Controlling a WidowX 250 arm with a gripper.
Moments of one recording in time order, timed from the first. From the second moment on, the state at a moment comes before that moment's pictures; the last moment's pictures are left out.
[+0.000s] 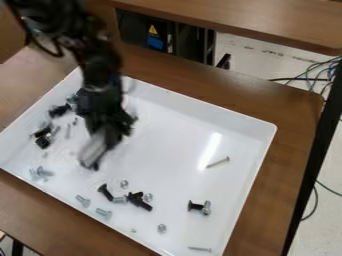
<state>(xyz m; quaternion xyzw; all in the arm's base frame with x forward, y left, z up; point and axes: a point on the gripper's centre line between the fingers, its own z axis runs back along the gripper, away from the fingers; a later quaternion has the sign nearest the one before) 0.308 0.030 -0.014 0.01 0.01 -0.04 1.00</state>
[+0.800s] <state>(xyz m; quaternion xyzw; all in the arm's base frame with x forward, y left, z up) 0.277 -0.156 -0.034 -0.07 0.03 -0.13 0.99</state>
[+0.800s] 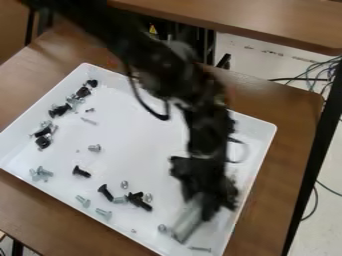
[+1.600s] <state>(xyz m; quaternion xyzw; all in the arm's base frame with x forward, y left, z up) 0.305 -0.074 -0.054 -0.03 0.00 -0.03 1.00</state>
